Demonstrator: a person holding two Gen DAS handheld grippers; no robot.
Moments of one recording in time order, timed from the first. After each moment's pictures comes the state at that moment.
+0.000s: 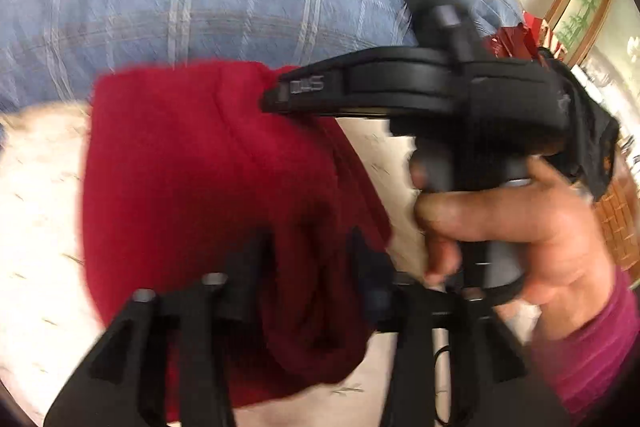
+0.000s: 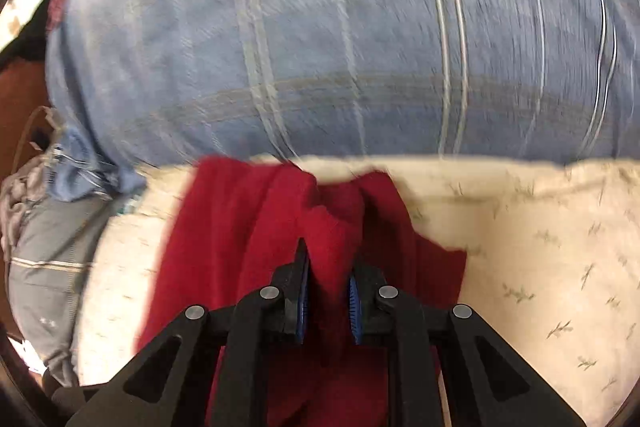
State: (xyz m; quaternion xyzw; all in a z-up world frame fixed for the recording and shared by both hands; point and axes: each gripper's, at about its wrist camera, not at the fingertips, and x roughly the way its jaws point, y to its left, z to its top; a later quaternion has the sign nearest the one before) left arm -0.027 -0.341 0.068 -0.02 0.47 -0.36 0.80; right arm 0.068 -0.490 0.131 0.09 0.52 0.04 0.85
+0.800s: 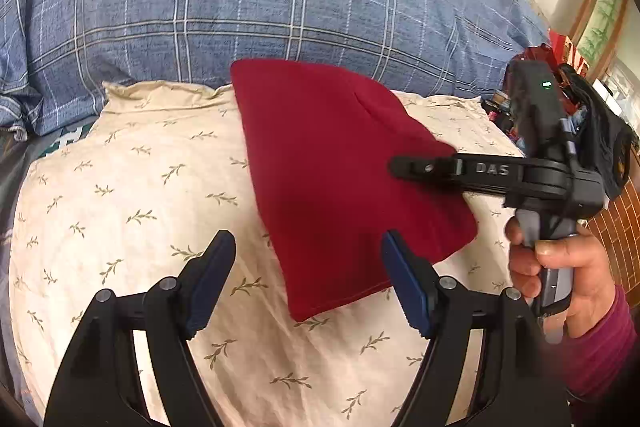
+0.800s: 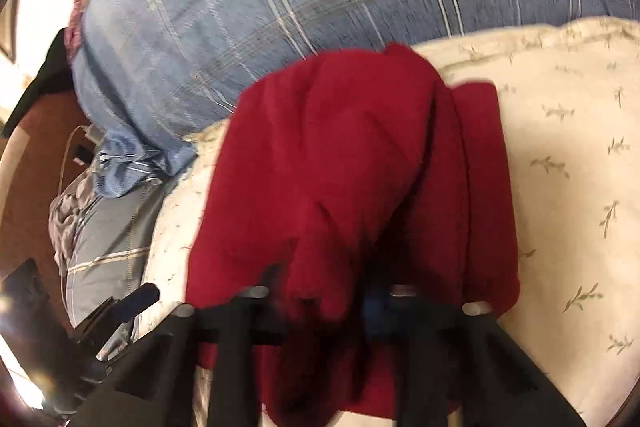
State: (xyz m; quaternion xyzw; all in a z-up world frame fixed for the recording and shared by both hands) left arm -0.062 -0.226 0.090 0.00 0.44 -0.29 0.85; right arm -0.021 -0.485 0.124 0.20 0.52 0.08 0.82
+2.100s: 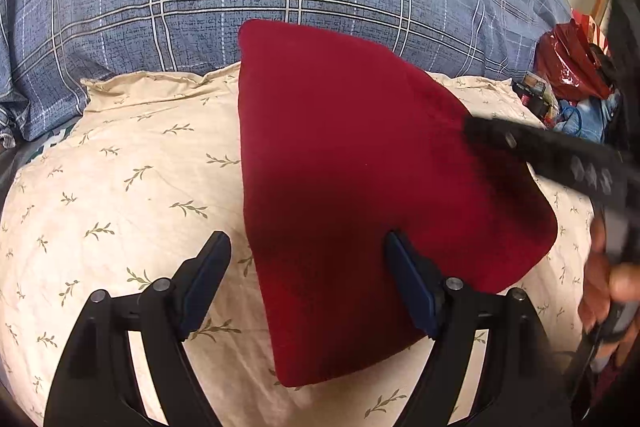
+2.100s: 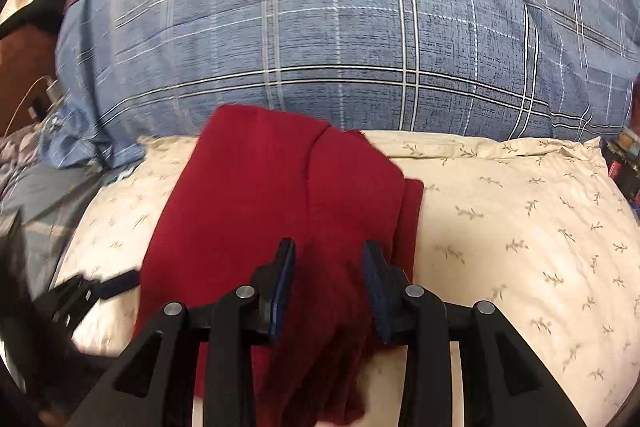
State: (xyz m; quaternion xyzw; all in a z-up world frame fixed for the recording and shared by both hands) left arm -0.042 -0.271 0.046 0.03 0.45 -0.25 0.86; right arm -0.035 -0.474 0.159 0.02 0.47 0.00 0.88
